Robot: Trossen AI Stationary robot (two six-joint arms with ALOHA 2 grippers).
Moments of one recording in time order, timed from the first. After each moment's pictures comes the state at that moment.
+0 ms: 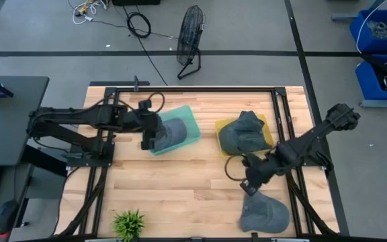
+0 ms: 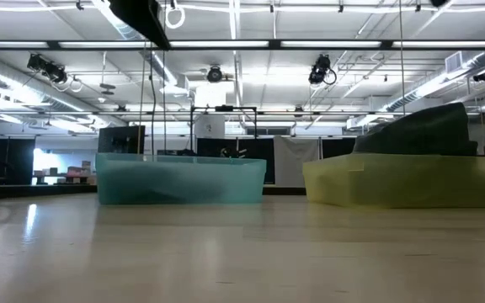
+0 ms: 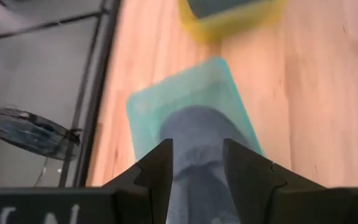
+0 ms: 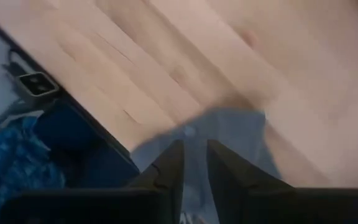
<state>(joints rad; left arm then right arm) -0.02 1.20 1.22 -0.87 -0.37 0.13 0.55 1.34 1.15 -1.02 -0.09 1.43</state>
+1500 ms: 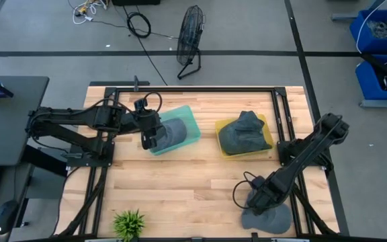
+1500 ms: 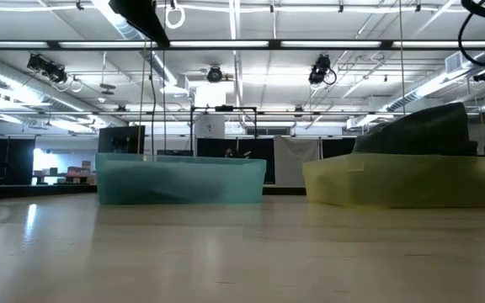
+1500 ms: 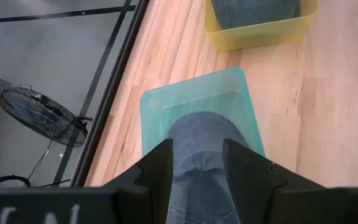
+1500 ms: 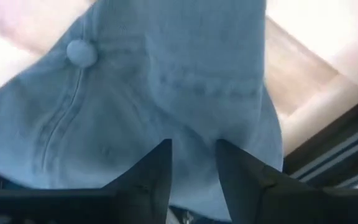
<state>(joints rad) -0.05 1.19 1.22 -0.87 -0.47 -0.02 0.78 1.59 0.98 -0.87 -0.34 1.82</state>
